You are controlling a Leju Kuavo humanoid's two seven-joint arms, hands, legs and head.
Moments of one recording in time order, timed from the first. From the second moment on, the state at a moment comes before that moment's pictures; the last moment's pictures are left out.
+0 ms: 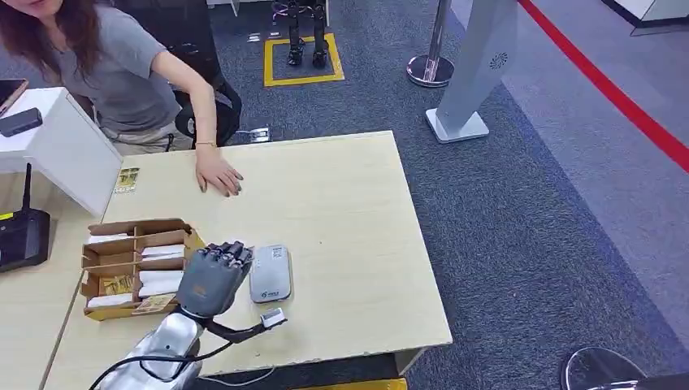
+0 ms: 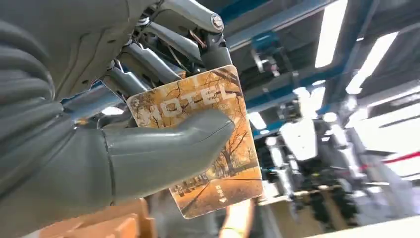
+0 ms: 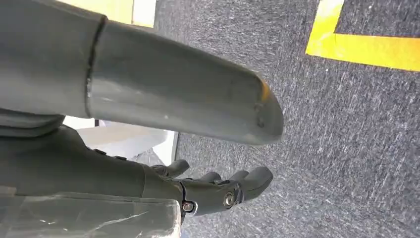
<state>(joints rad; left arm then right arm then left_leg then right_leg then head) -0.27 0.18 -0.60 -1.20 -1.56 0.64 0.10 -0.09 0.02 -0.98 -0.21 1.57 0.00 0.11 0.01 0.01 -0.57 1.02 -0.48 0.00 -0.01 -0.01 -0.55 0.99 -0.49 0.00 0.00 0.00</state>
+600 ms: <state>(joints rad) -0.29 0.13 -0.58 -1.11 -1.57 0.64 0.07 -0.11 0.02 -0.95 -0.21 1.57 0.01 0.12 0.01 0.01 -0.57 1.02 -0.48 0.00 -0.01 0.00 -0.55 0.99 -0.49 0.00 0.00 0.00</state>
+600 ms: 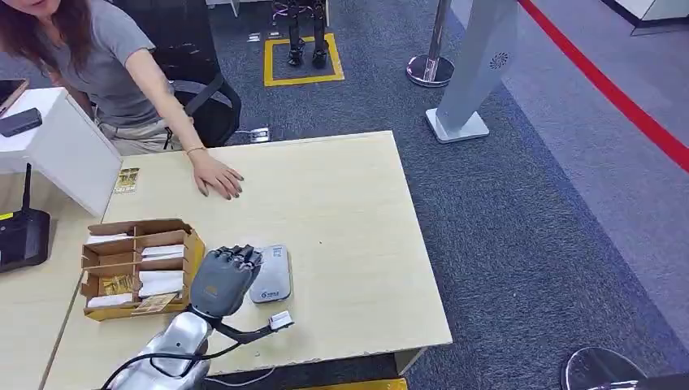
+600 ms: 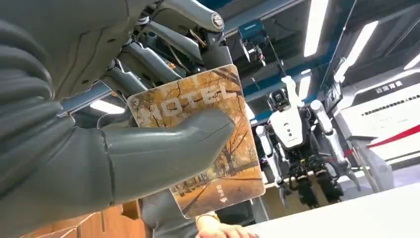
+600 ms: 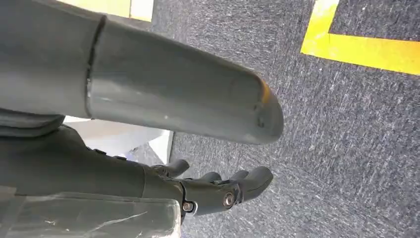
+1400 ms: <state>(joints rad) -0.28 0.09 -0.58 -1.02 -1.56 0.64 -0.06 -0.12 0.02 -0.91 -0.21 1.57 0.02 0.12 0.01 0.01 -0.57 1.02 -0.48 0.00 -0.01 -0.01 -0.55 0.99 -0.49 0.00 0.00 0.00</state>
